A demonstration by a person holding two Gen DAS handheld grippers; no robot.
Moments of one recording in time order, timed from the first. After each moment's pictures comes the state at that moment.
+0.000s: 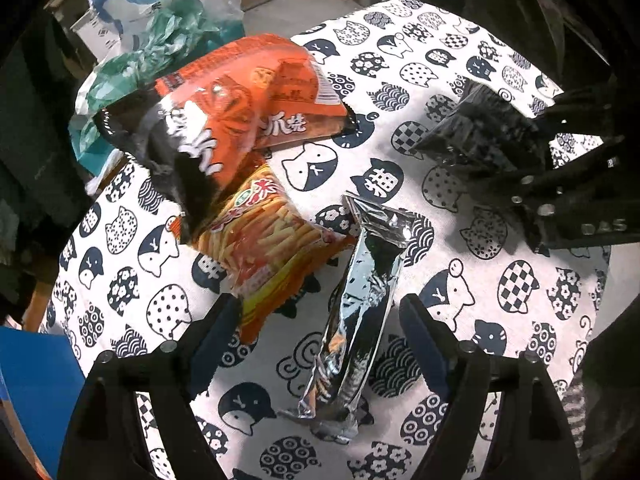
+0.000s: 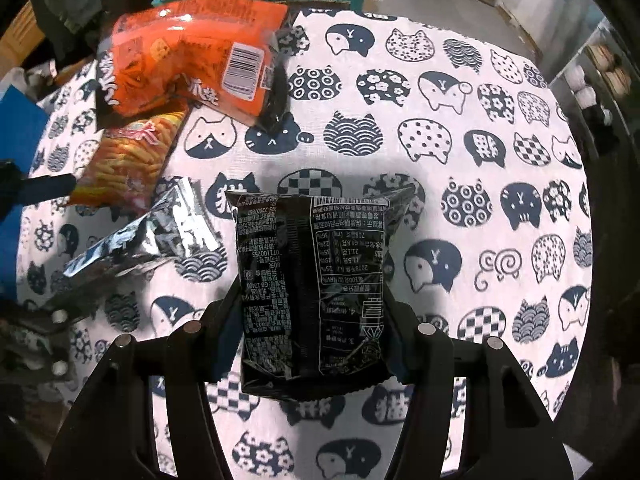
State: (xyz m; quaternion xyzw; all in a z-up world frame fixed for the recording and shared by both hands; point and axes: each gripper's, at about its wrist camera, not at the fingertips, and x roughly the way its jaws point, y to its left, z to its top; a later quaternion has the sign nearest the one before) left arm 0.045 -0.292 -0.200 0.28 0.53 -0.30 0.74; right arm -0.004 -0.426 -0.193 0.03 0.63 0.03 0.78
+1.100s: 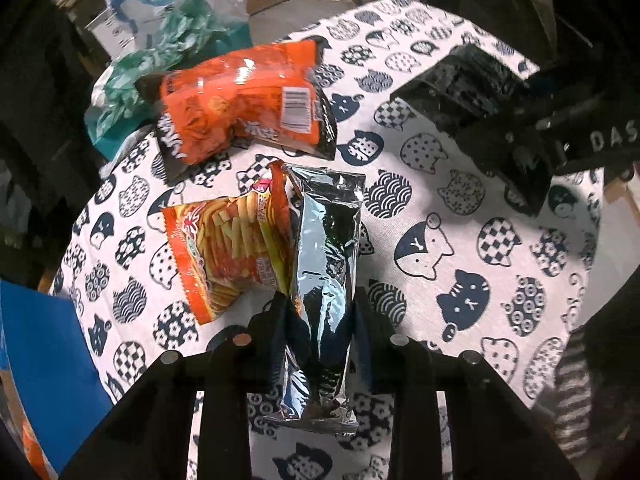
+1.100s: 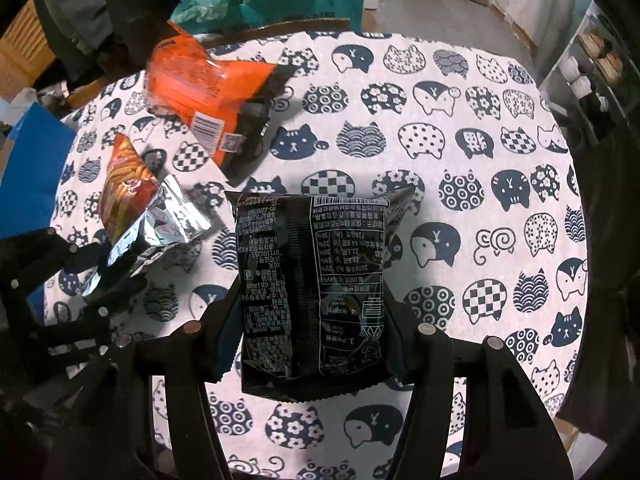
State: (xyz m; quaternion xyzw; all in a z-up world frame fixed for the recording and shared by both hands) left arm 0.007 -0.268 -0.187 0.27 0.52 -0.29 0.76; right arm -0.014 -0.423 -0.157 0.06 0.61 0.02 0.79
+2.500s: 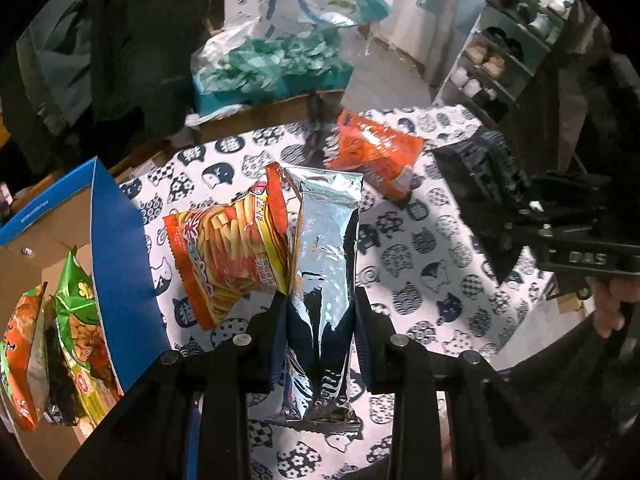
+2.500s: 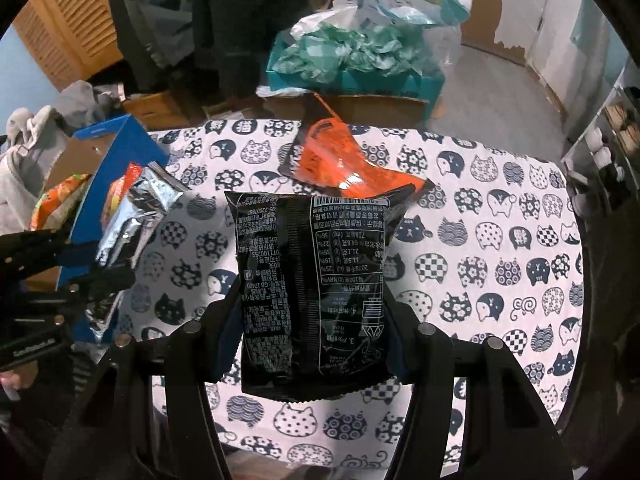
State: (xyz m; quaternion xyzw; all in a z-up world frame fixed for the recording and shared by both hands) left arm 0.034 -0.139 -0.107 0.07 0.54 -0.25 0.80; right arm 0.003 -0.326 -0.076 0.03 0.56 0.09 0.82
